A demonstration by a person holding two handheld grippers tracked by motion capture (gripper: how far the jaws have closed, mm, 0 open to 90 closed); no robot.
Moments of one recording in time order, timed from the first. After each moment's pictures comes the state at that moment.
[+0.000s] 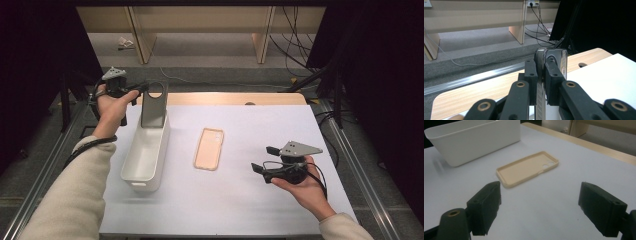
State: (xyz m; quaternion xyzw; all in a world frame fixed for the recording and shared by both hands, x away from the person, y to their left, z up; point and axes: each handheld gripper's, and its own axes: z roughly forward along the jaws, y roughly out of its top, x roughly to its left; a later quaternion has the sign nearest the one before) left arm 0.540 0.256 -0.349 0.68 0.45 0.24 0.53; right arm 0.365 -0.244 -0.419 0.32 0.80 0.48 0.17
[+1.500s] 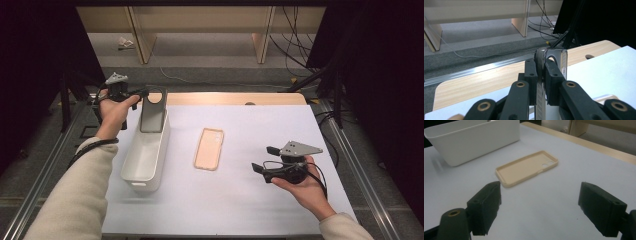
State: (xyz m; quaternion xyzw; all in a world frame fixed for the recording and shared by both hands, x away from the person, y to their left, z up) left arm 0.546 0.261 -0.371 0.69 0.47 0.24 0.50; right arm 0.365 -0.245 -0.420 0.32 0.80 0.48 0.17
